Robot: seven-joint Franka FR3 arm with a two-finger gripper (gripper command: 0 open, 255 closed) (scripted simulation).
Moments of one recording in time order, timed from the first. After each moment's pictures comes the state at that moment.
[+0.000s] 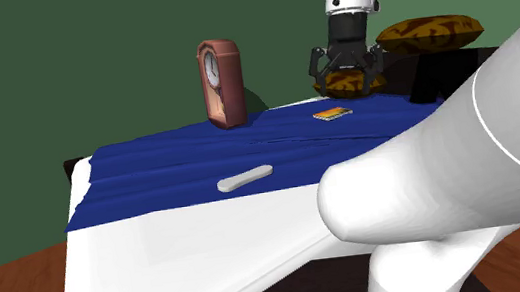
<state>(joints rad) -0.02 -0.77 -0.03 -2.40 0.04 1.57 -0.01</state>
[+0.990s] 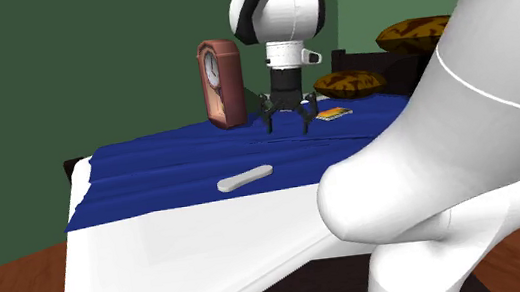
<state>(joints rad) -0.03 -0.52 0.27 -2.47 0.20 1.93 0.49</state>
